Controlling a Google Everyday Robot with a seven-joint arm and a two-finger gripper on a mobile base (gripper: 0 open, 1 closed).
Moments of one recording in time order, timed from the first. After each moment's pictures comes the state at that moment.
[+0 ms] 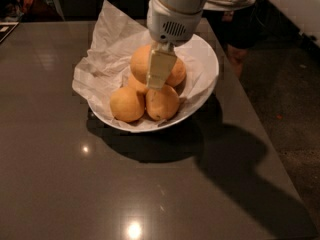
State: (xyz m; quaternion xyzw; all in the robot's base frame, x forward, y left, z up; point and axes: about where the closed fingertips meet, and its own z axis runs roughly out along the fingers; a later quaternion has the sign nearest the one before) arm 0.526 0.009 0.958 -0.69 0.70 0.02 0.17
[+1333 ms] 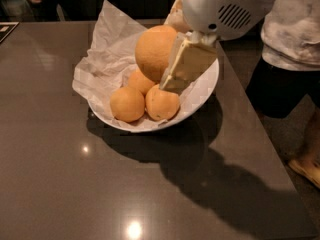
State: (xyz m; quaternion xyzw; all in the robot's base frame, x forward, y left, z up) arm 0.434 -0.018 1.037 -0.69 0.66 0.03 0.28
